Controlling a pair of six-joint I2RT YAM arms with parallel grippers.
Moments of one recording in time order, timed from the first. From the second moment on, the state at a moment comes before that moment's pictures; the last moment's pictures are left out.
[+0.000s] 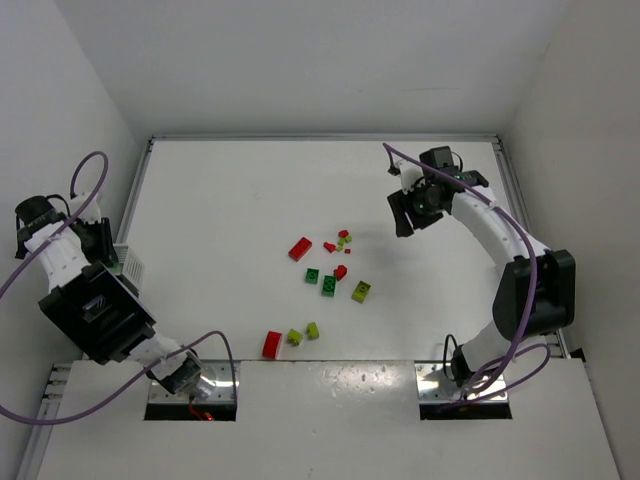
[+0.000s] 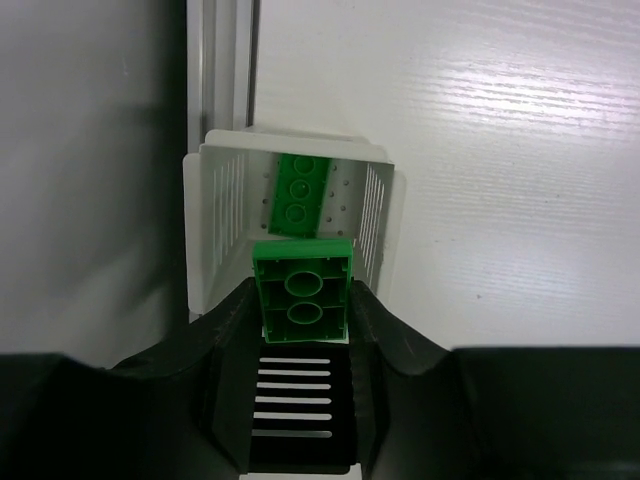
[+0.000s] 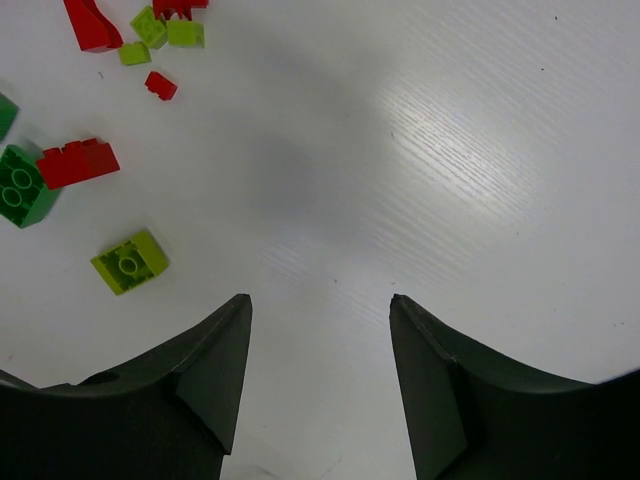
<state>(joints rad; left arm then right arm) 0.82 1.50 1.21 -0.81 0.31 0.59 0.20 1.60 1.26 -0.77 -0.21 -0.28</state>
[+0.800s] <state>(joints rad) 0.33 1.19 1.22 -1.15 0.71 0.96 0.45 1.61 1.22 -0.83 -0.40 -0.37</state>
